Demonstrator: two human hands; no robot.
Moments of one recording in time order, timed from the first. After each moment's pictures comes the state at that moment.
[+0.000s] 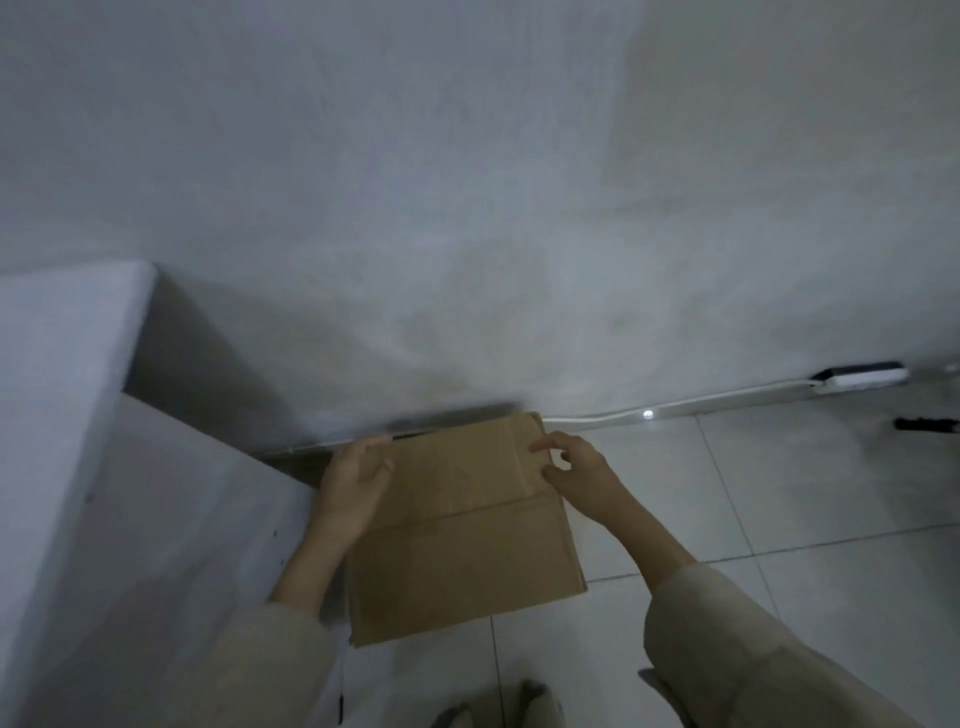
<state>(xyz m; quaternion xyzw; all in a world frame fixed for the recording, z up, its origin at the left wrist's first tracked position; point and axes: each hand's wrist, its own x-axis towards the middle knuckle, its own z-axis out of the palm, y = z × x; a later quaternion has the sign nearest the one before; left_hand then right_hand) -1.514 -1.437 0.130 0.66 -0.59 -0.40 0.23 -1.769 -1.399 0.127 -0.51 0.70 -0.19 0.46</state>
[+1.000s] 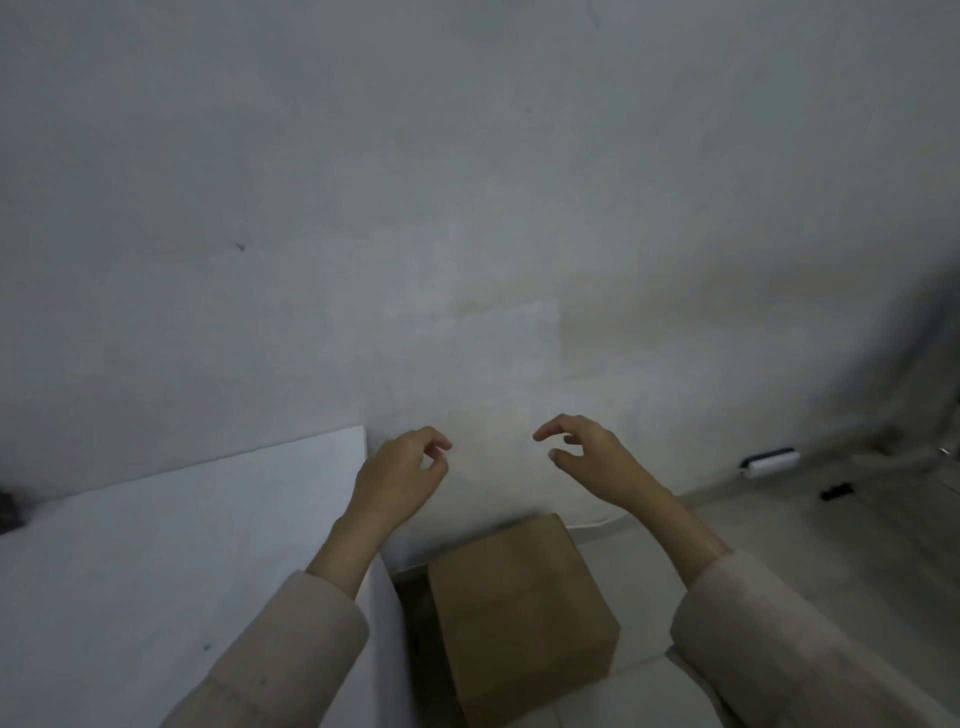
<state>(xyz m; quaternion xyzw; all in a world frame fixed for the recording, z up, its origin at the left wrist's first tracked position) -1.416 -1.305 0.474 0.51 -0.81 -0.19 0.21 -1.642 -1.232 0.474 -0.61 0.66 -0.34 0.26</state>
